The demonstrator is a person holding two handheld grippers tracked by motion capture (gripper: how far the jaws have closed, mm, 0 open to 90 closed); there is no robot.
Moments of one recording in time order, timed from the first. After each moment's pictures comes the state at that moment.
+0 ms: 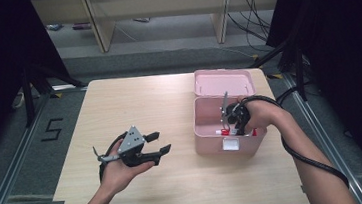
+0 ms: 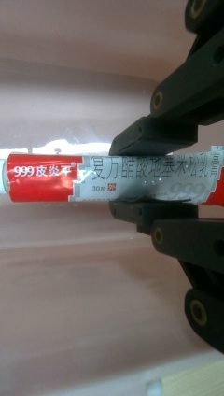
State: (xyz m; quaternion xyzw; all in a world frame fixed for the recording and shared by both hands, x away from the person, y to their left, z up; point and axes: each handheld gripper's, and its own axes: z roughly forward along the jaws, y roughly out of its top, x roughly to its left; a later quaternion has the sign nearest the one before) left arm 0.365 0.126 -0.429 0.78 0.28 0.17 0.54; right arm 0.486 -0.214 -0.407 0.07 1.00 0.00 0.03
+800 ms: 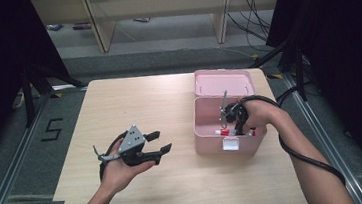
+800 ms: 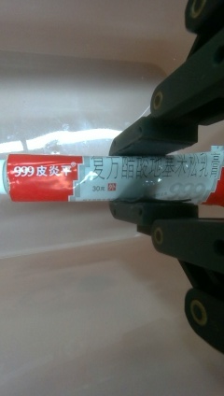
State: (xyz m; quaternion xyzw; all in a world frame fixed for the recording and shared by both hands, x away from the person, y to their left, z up) left arm 0.366 0.124 -0.427 0.77 0.27 0.17 0.55; right arm 0.491 -0.214 -0.416 0.13 0.99 -0.01 0.00
